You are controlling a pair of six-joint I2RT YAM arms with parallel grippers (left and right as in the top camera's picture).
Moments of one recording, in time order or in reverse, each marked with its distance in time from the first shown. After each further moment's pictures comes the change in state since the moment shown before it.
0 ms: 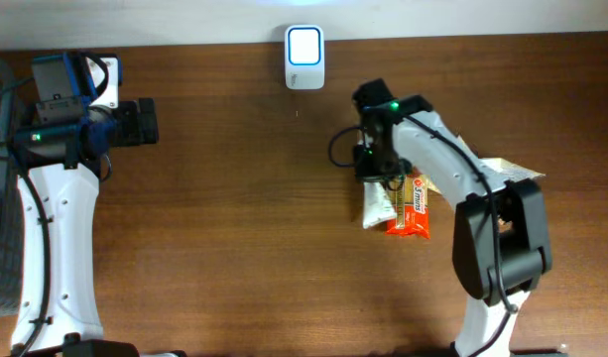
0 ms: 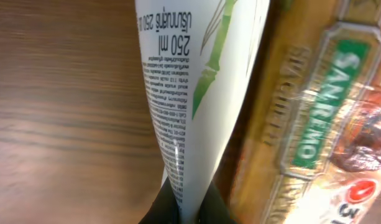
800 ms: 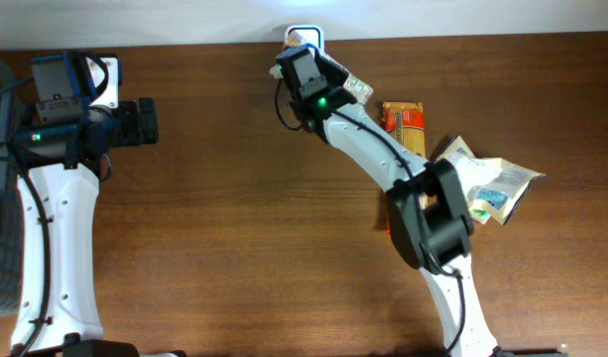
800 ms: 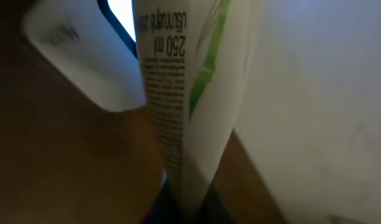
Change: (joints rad) left arm 0.000 0.000 0.000 0.000 0.000 0.000; right arm 0.208 0.330 0.446 0.628 0.640 -0.945
